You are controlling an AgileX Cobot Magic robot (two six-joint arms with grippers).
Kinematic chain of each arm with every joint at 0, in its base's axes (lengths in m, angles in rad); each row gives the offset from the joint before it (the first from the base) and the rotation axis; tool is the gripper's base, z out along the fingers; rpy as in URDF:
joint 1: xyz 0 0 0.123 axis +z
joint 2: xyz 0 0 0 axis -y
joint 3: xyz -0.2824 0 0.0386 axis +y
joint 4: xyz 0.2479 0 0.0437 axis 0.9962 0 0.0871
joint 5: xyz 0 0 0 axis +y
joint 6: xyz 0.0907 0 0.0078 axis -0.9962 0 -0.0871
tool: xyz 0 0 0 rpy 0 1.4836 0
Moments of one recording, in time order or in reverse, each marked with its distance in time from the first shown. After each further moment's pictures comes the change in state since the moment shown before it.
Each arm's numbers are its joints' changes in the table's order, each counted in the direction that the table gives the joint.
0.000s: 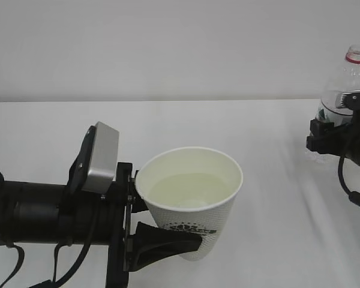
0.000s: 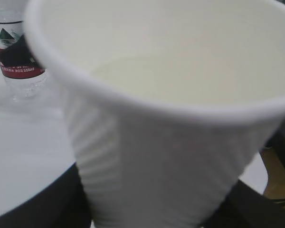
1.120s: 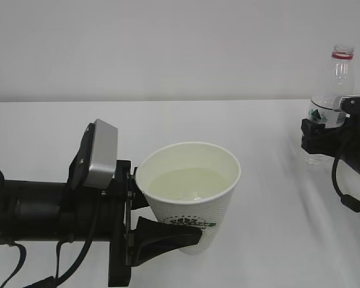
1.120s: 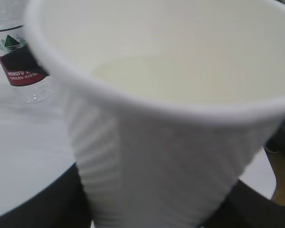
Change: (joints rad) left arm 0.000 0.000 0.000 -0.034 0.010 0.000; right arm 0.000 -0.078 -0.010 -0.030 -0.125 -0.064
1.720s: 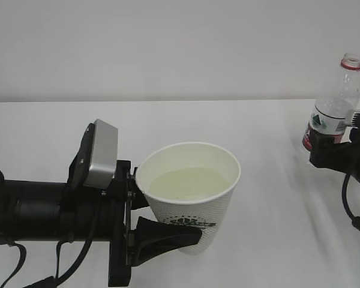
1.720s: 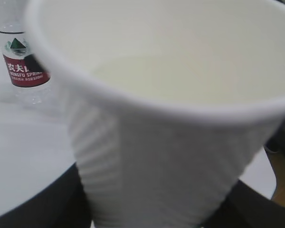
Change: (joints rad) left arm 0.000 0.000 0.000 0.000 0.002 0.000; right arm 0.000 0.015 0.131 0.010 -0.135 -0.004
